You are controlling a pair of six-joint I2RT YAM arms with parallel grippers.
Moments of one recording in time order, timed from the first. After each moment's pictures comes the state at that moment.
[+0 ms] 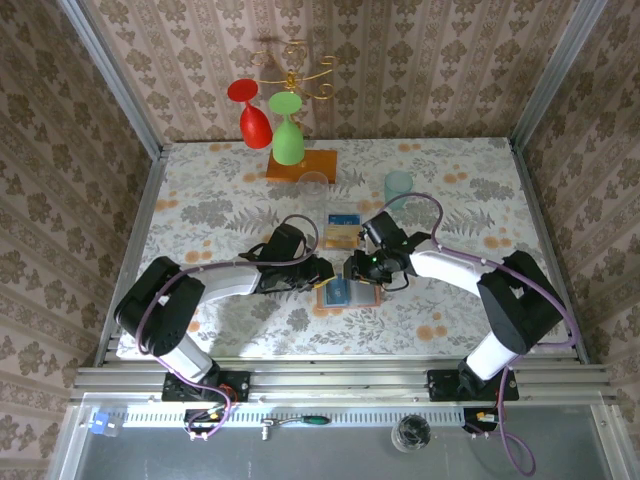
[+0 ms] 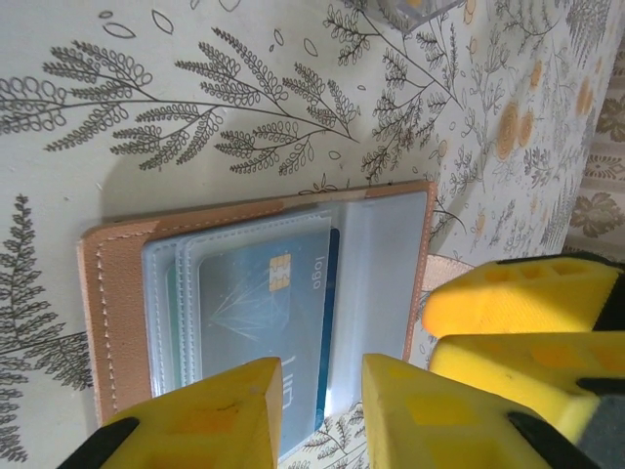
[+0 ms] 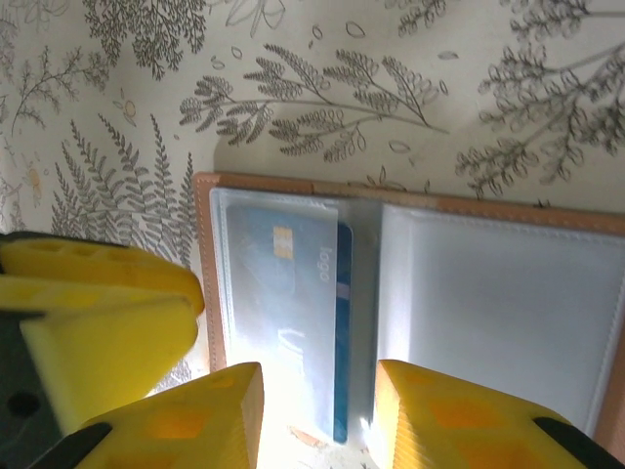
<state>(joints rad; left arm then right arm) -0.71 1.59 0.72 0.04 0.48 -1.01 0.58 1.62 0.93 -0.38 -0.34 0.70</state>
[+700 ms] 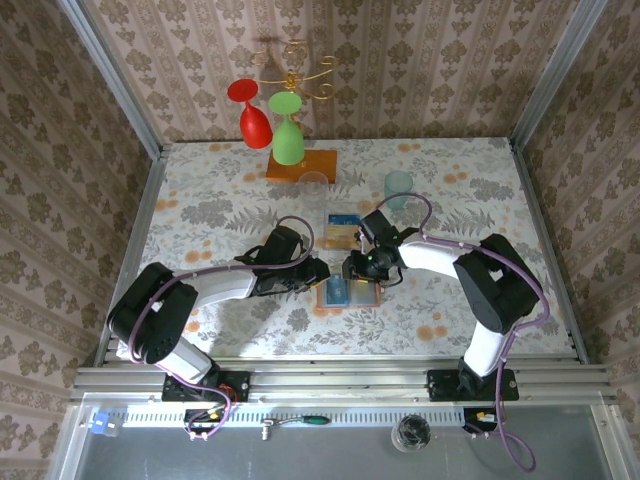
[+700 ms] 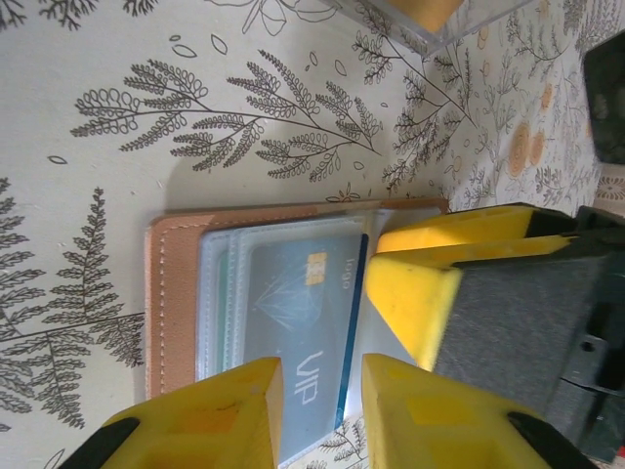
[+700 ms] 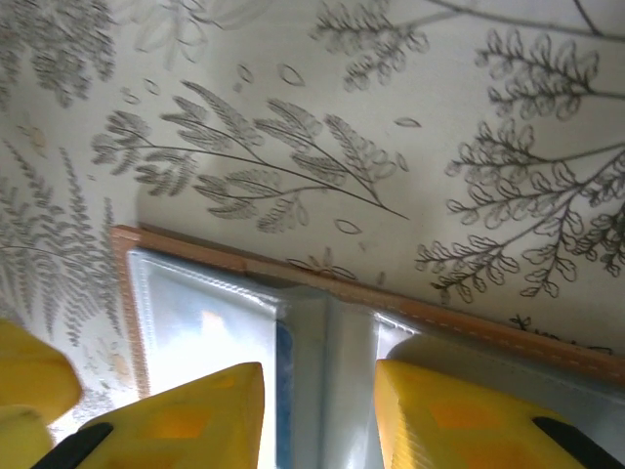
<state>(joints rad) -0.71 1.55 0.69 0.03 0.43 -1.01 0.55 1.77 0.97 -0.36 -0.35 0.63</state>
